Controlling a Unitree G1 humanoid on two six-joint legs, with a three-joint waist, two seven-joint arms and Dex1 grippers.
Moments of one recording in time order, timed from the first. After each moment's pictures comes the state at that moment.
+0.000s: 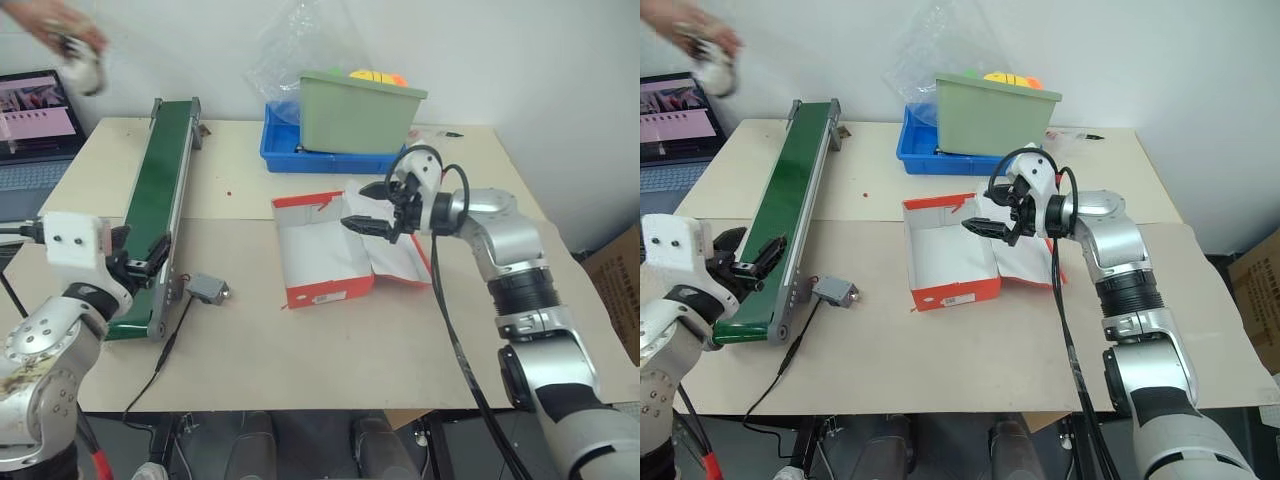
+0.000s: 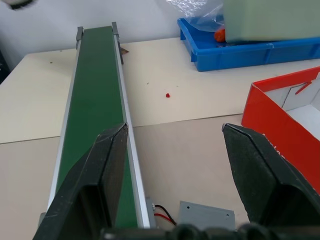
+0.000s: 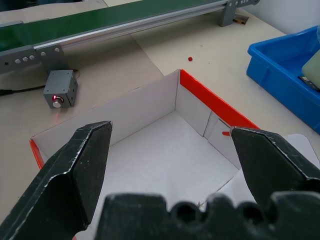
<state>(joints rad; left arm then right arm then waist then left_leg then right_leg) -0.07 0.60 0.48 -0.64 -0.58 0.85 -0.17 -0.92 -0.46 0.11 0.38 0.24 0.42 1.02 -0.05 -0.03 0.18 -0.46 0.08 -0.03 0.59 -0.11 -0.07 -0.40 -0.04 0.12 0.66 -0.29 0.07</state>
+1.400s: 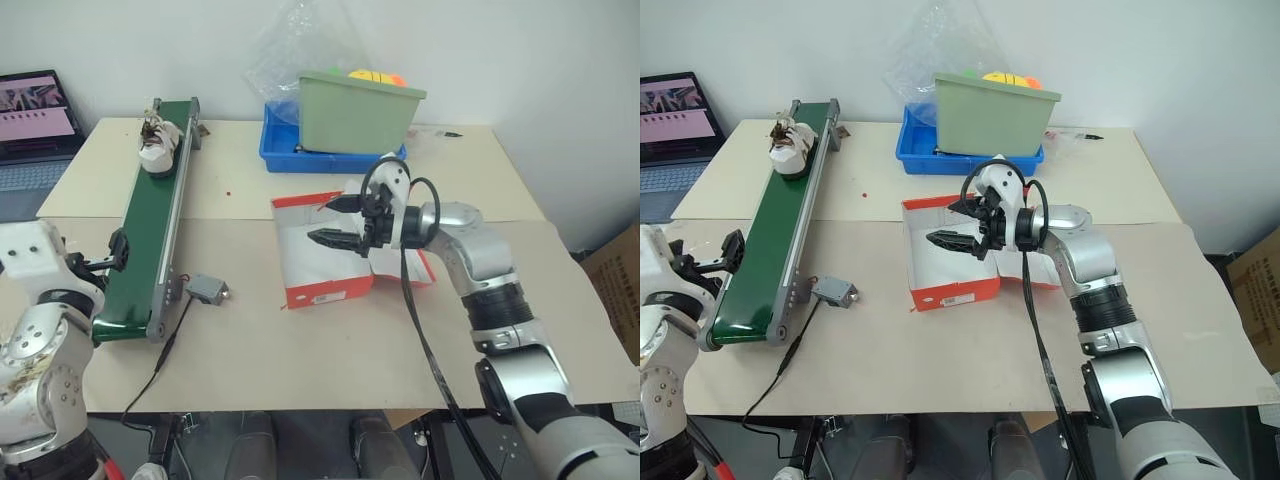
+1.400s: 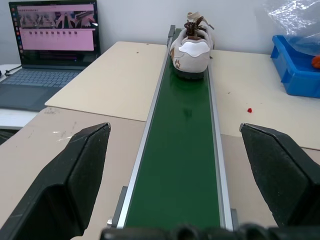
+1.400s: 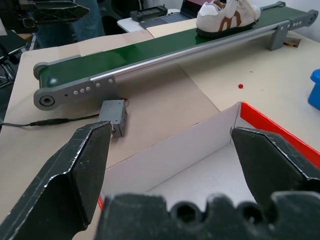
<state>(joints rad) -0.11 0.46 0.61 -0.45 -0.45 0.72 -0.02 -0.86 -0.35 0.13 0.23 0.30 0.49 1.02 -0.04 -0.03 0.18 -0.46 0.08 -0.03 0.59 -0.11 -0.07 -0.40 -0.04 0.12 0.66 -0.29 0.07</state>
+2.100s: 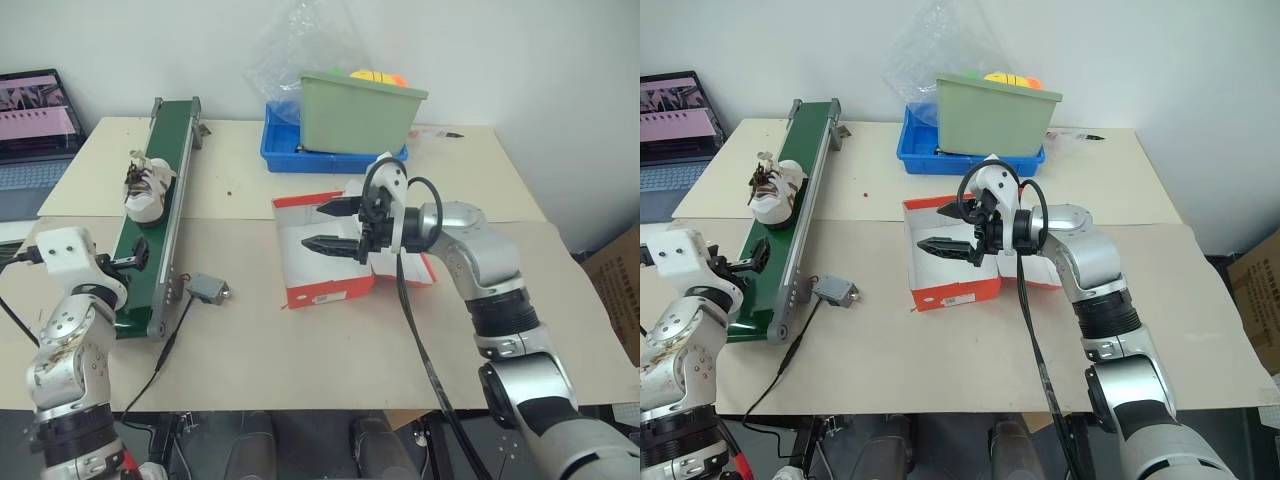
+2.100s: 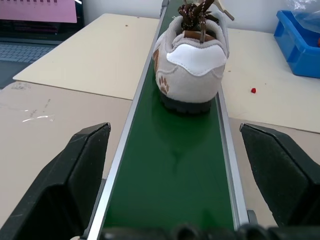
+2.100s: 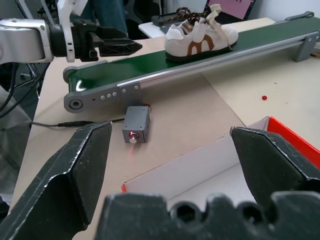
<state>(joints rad) -0.22 0.46 0.51 -0.13 -0.39 0.54 -0.11 -0.84 -0.37 0.14 0.09 0.36 0.58 1.04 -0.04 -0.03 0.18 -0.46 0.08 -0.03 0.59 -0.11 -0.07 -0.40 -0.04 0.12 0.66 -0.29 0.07</state>
